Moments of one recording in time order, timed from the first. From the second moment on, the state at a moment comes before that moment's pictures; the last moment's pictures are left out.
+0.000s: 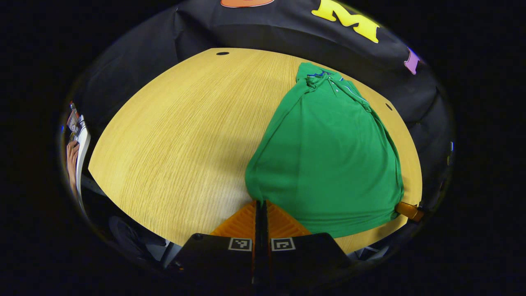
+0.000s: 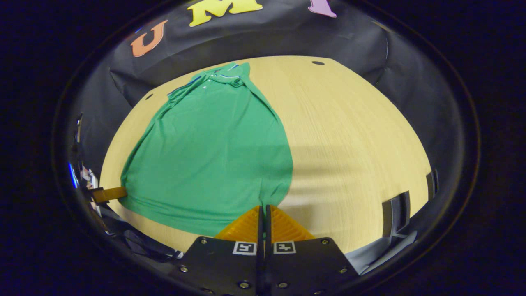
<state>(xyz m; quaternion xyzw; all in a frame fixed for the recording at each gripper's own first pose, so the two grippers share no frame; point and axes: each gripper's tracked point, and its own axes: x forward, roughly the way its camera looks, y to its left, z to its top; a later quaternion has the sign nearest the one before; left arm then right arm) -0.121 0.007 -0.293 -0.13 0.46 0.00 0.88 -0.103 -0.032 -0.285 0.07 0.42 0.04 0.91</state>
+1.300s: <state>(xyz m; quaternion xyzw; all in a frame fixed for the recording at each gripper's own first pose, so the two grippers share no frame) -0.004 -0.001 -0.227 -0.13 0.39 -0.03 0.91 0.014 -0.029 -0.213 0.09 0.35 0.07 0.93</state>
